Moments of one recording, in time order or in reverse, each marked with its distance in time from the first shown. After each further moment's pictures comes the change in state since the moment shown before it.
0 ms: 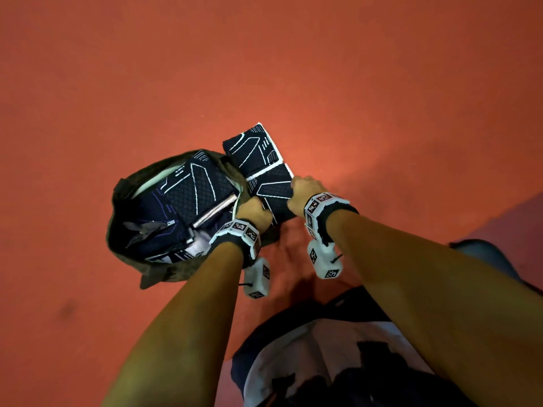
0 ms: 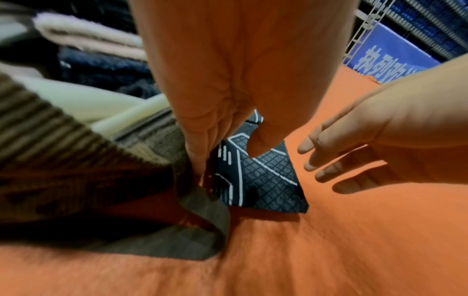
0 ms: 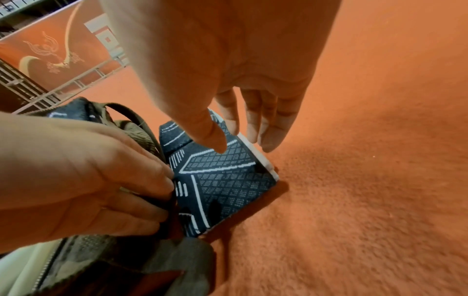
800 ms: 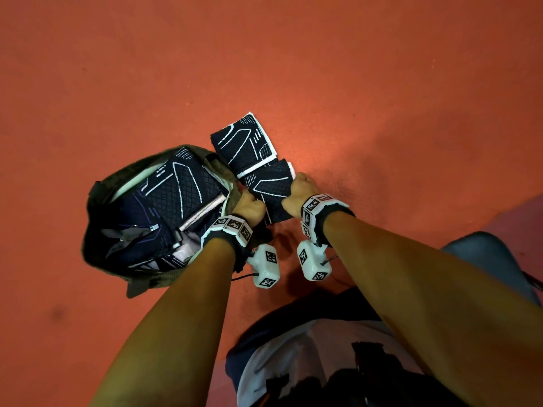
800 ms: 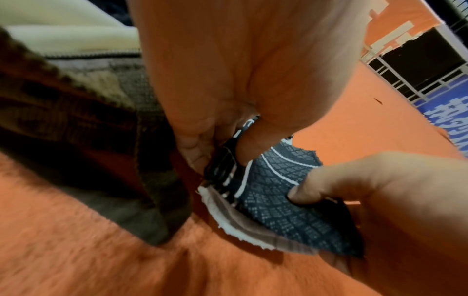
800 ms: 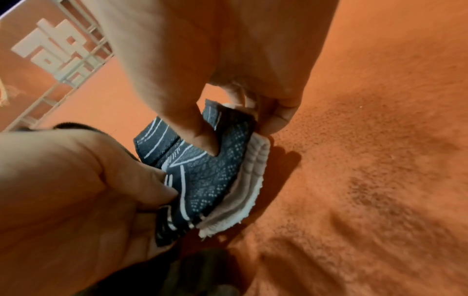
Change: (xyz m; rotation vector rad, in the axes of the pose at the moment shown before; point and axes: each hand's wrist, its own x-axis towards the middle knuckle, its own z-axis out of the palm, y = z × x) left_hand 0.044 -0.004 0.019 -0.411 -0.051 -0.148; right_hand 0.026 0.010 0.013 0.388 -0.059 0.202
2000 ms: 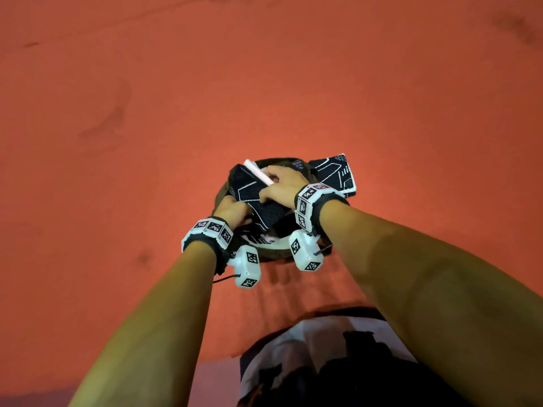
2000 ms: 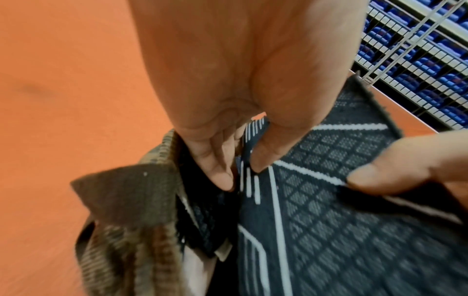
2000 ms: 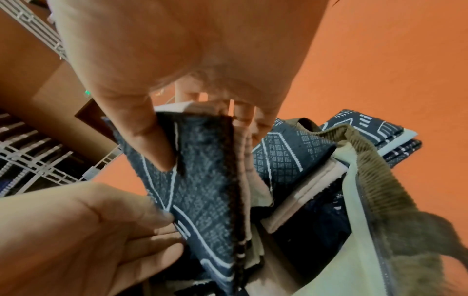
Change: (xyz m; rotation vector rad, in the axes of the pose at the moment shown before) left_hand -0.123 -0.072 -0.200 -0.499 0.245 0.034; right_hand -0.137 -0.184 0.063 -0.147 -0.136 -0.632
